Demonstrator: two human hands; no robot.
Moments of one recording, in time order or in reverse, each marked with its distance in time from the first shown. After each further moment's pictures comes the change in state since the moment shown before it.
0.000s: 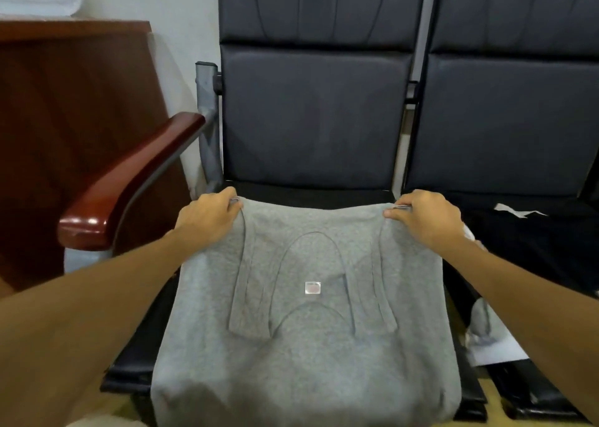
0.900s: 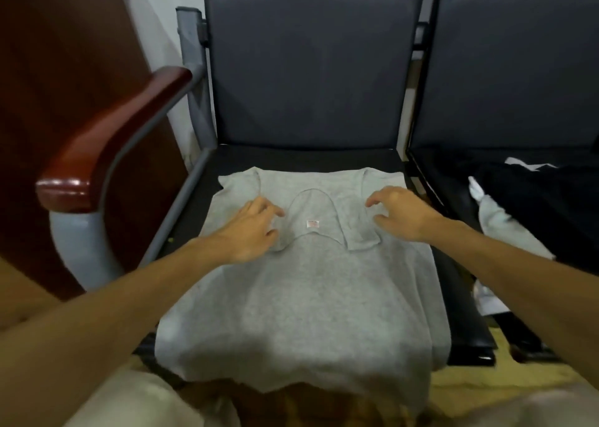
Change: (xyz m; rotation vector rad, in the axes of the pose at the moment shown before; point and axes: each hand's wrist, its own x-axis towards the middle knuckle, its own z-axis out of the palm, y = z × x) left_hand -0.052 0.025 0.056 -0.121 -0.427 0.307; right_hand -0.030 -0.005 0.058 -0.065 -0.398 -0.204
